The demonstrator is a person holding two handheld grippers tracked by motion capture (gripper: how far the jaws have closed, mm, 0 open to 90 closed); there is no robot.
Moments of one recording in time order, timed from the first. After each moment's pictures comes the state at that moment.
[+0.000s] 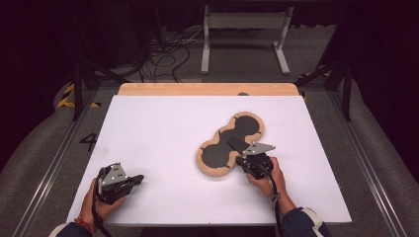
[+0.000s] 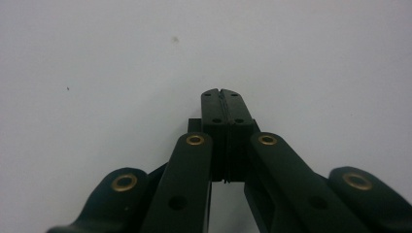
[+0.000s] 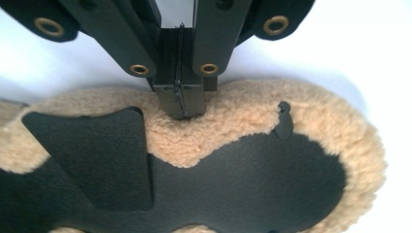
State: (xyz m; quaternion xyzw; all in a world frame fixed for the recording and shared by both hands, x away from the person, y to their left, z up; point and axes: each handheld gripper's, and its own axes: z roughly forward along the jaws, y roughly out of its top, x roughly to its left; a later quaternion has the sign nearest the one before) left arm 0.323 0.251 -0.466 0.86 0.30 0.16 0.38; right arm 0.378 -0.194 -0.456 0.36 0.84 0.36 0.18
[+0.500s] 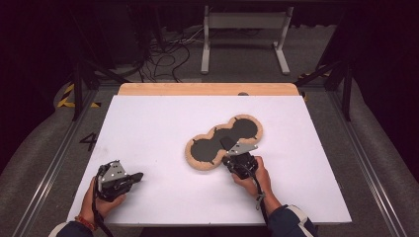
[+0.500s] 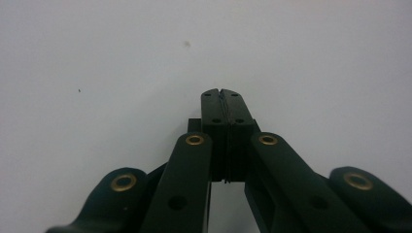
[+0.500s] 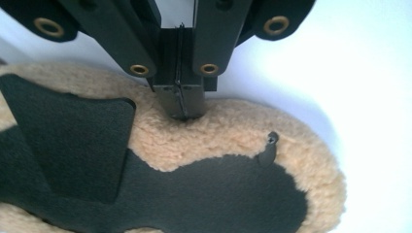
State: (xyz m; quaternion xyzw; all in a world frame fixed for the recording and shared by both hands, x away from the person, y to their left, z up) left arm 0.330 0.252 -0.464 0.85 0.32 0.16 0.38; right arm 0.382 -0.152 -0.458 0.35 0.85 0.36 0.18
